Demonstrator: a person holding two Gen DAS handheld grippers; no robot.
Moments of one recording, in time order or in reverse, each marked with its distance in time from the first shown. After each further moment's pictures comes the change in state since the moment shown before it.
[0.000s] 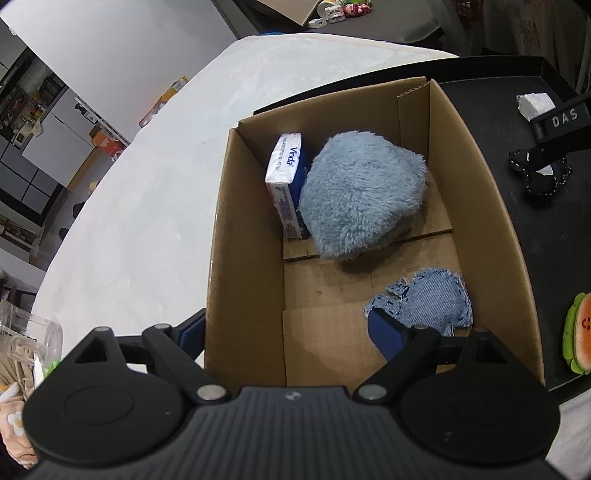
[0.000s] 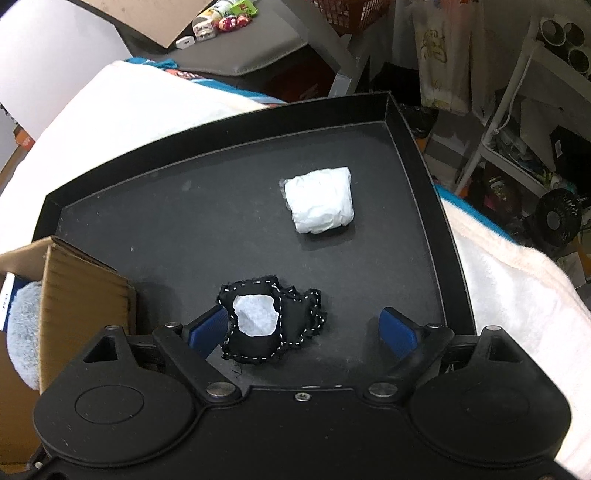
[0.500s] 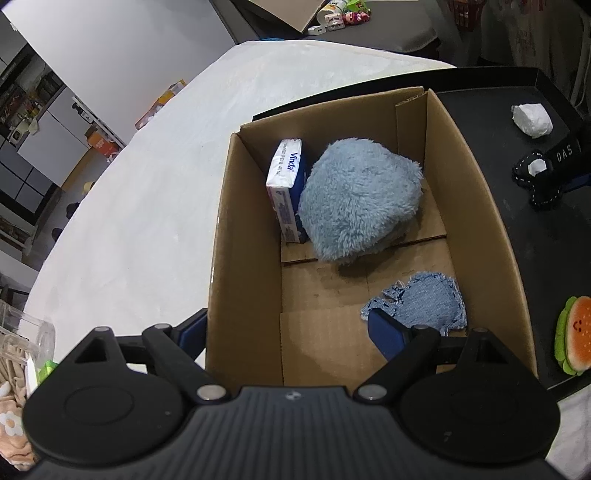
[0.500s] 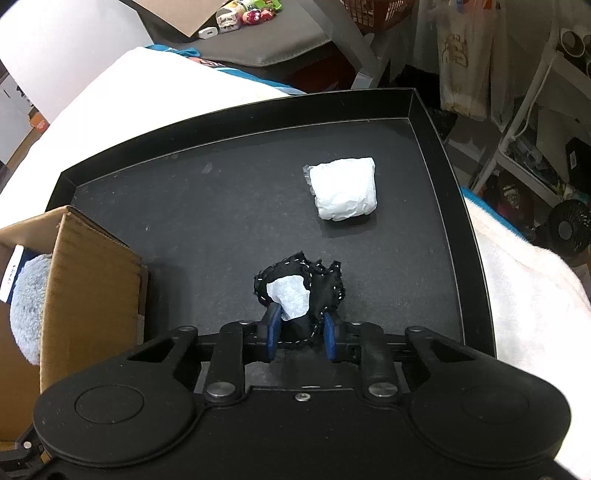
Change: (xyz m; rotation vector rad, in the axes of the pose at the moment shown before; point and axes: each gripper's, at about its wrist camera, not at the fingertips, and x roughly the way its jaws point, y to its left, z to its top) left arm -0.005 0.007 -0.002 -0.021 -0.024 -0.034; right arm -0.003 0.012 -0.010 -0.060 0.003 0.029
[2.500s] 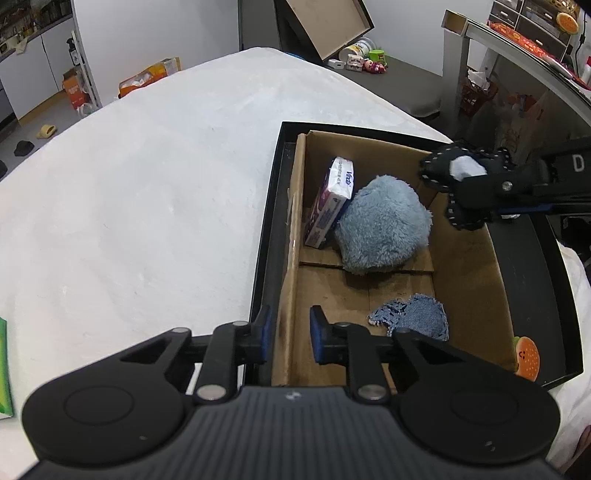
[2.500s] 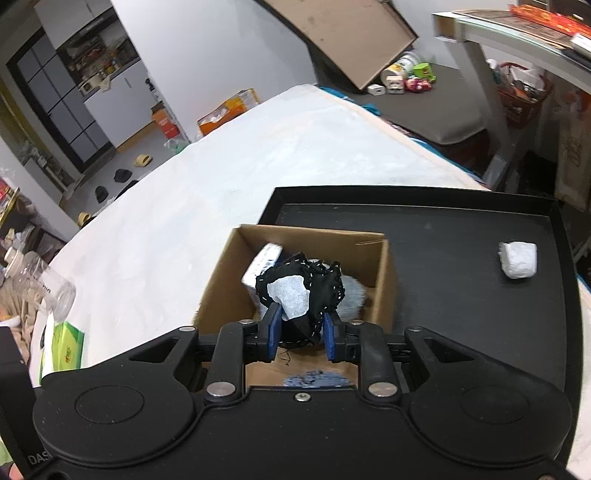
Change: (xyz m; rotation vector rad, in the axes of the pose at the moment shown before) left arm 0.004 0.092 -0.031 -0.269 -0.076 -0.315; right arm -0.105 0.126 -0.021 -0.209 -0.147 0.293
